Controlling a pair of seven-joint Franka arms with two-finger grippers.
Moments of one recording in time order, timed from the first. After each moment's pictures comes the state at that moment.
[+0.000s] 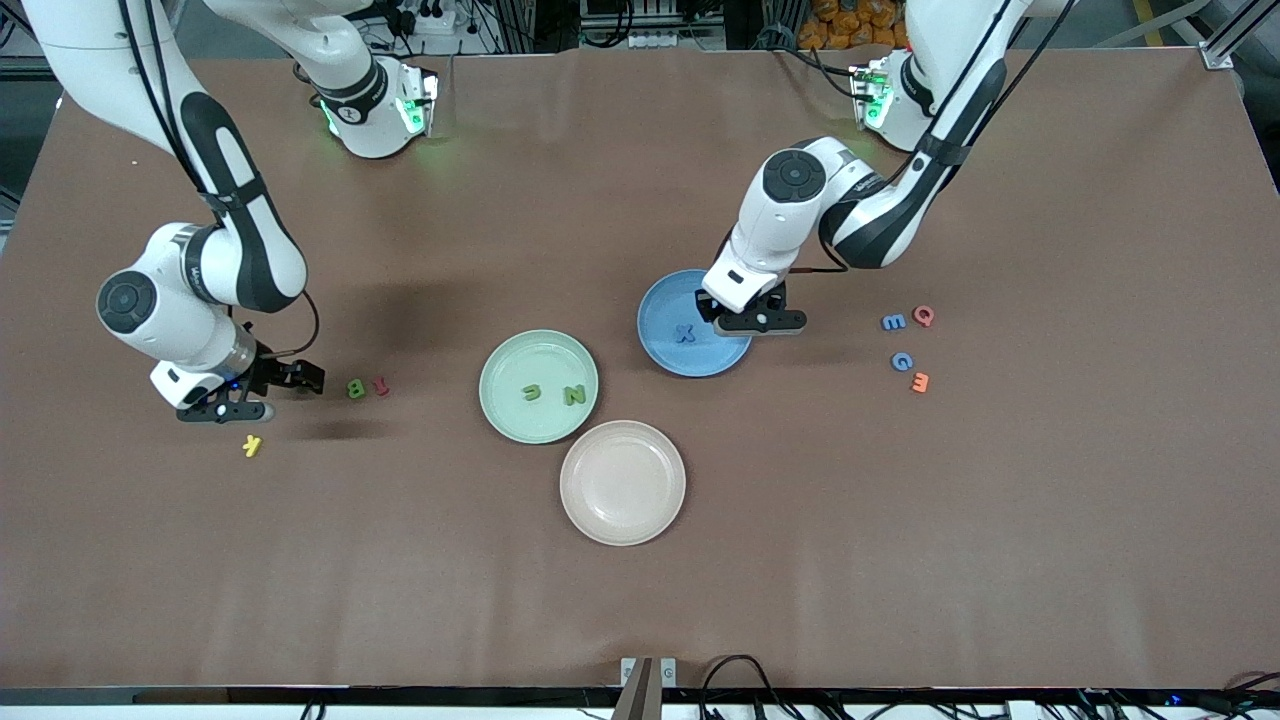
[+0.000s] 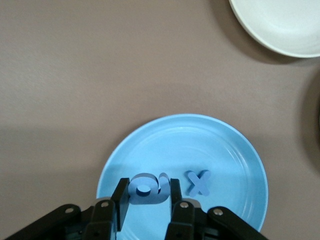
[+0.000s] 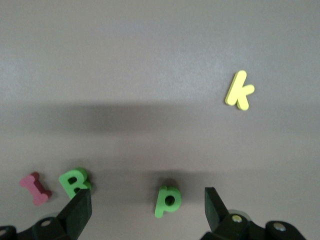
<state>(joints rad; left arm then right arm) -0.28 0.37 -0.43 -2.15 0.25 2.64 -0.95 0.10 0.36 -0.19 -2.20 0.11 2.56 -0.19</state>
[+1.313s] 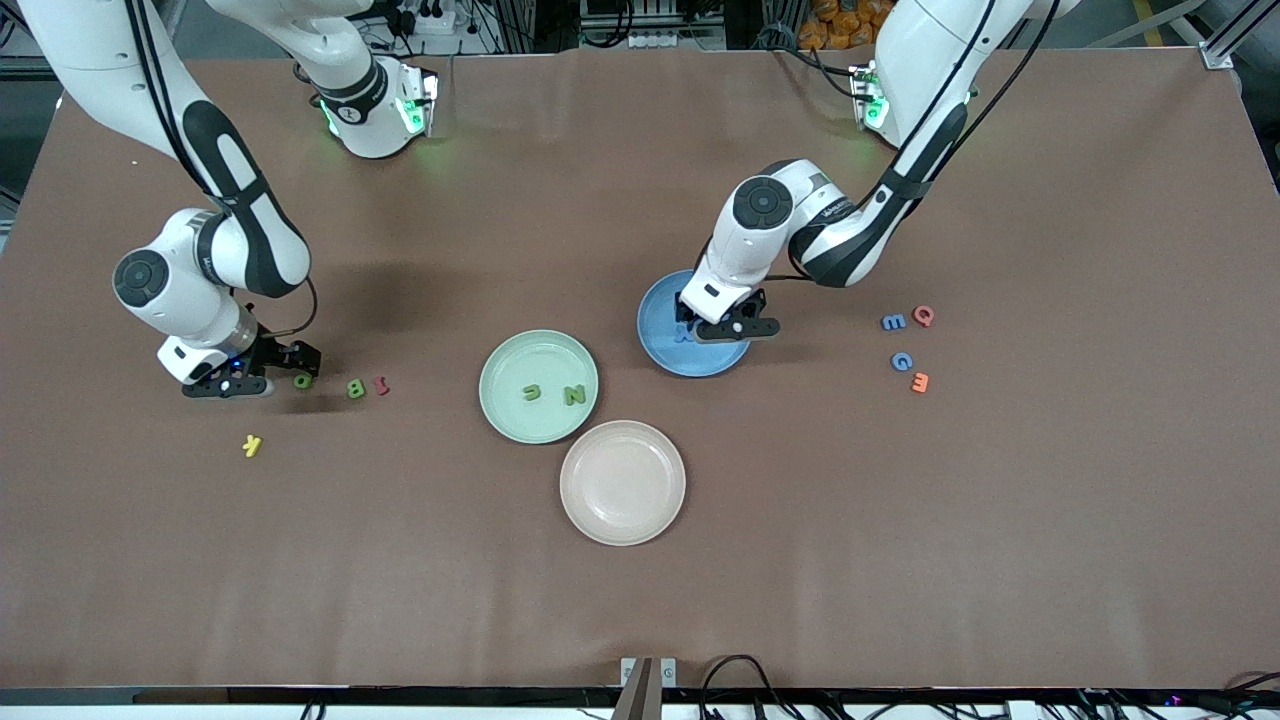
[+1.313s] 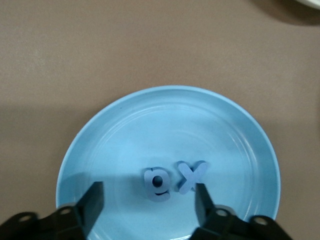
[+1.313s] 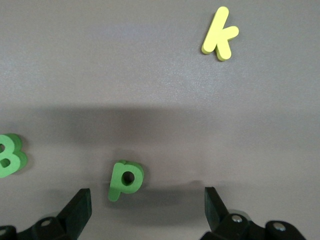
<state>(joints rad) -0.33 0.50 -0.42 -2.09 0.27 2.63 -1.02 0.03 0.38 -0.18 -2.34 0.11 2.74 -0.29</state>
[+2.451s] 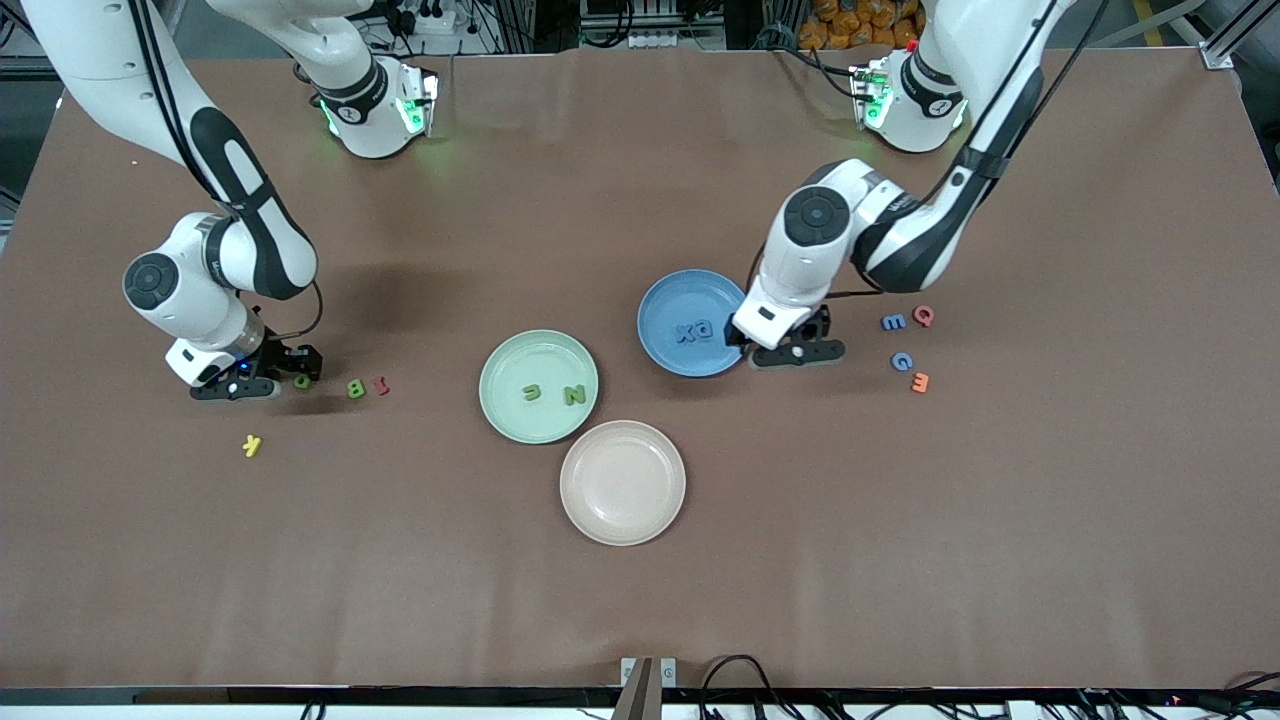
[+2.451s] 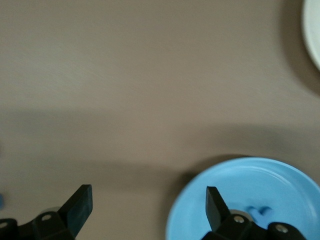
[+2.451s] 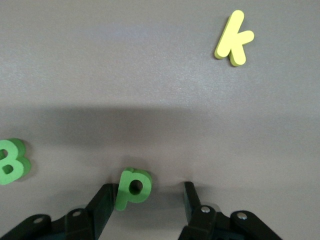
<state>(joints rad) -0.19 0.38 -0.42 -2.04 0.30 2.41 -0.88 0.03 0.40 -0.17 -2.34 0.11 2.77 -0.29</state>
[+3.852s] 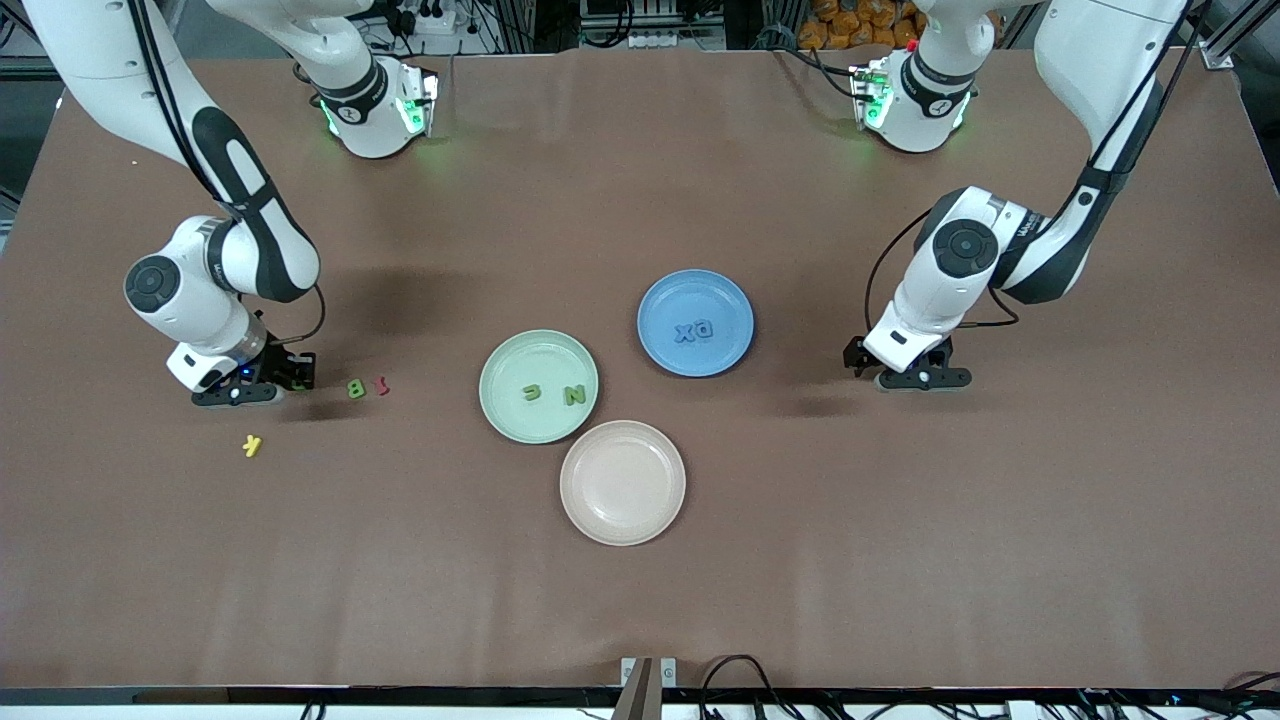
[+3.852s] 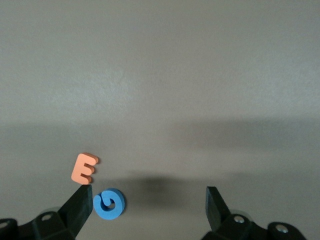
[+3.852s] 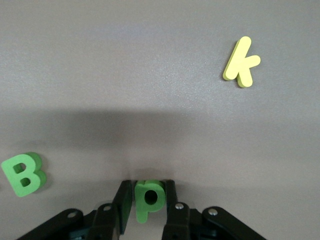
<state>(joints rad) 0.14 0.34 -0.41 -2.28 0.44 2.63 -0.62 0.03 0.40 -0.15 -2.31 0.11 2.77 -0.29</state>
